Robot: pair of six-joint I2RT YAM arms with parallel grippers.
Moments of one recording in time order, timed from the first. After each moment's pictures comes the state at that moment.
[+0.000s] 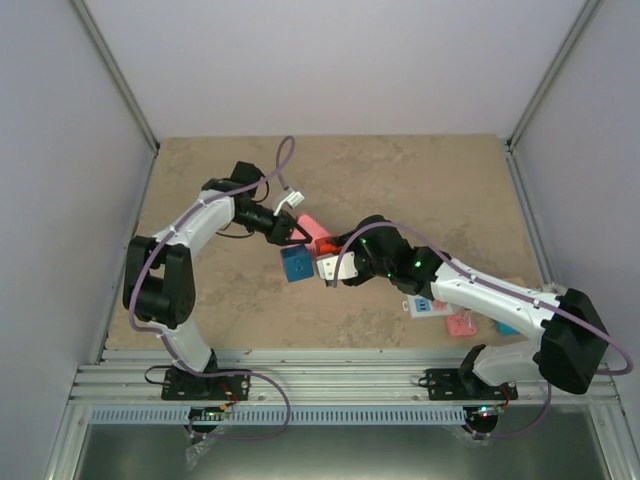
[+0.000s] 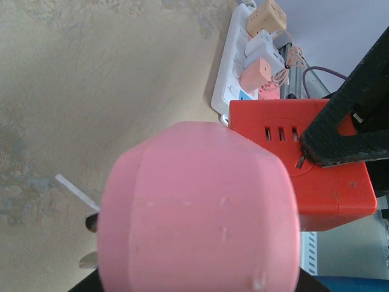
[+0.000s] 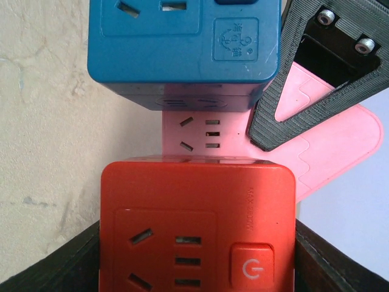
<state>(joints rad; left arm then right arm) -0.26 1.73 1.30 -0.87 1.02 0.51 0.90 1.34 0.93 -0.25 -0.01 -1.16</state>
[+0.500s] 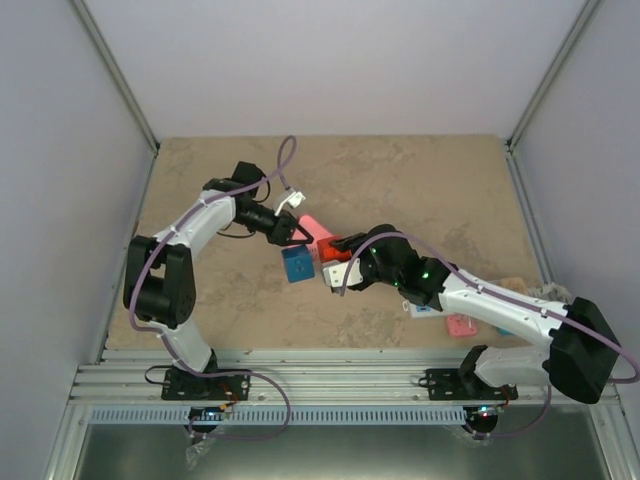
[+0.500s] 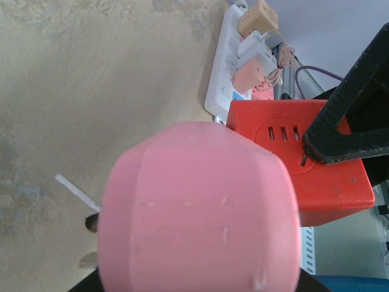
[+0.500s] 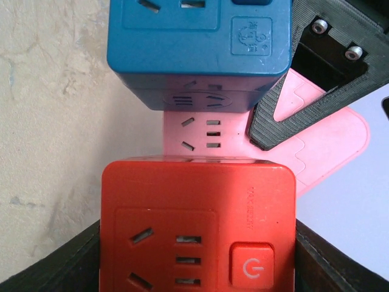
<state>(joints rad) -0.27 1.73 1.30 -0.87 1.04 0.52 0.90 1.28 0.83 -0.13 -0.02 -1.19</state>
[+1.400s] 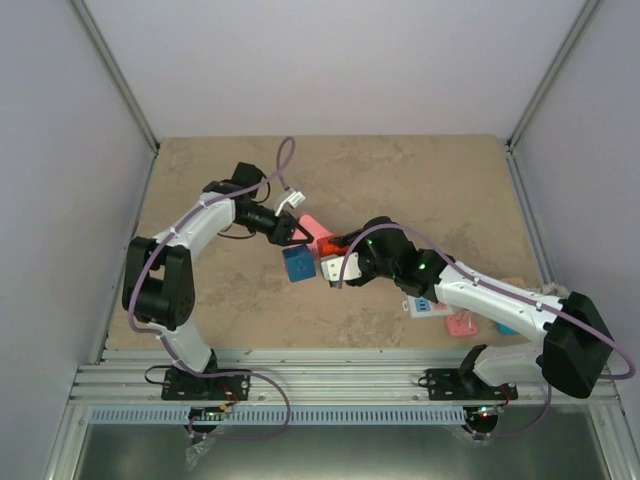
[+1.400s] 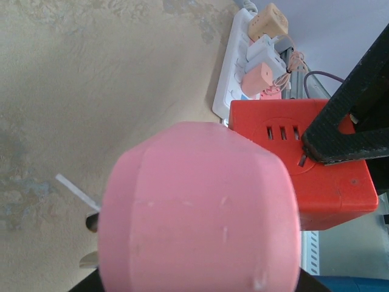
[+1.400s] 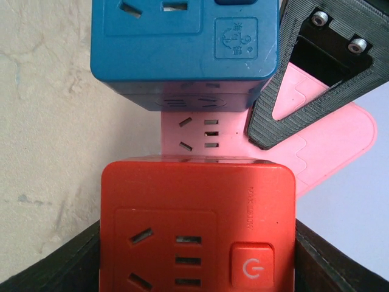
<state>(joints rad) -0.27 1.73 1.28 -0.82 1.03 0.47 0.88 1.30 0.88 -0.18 -0.04 -1.18</state>
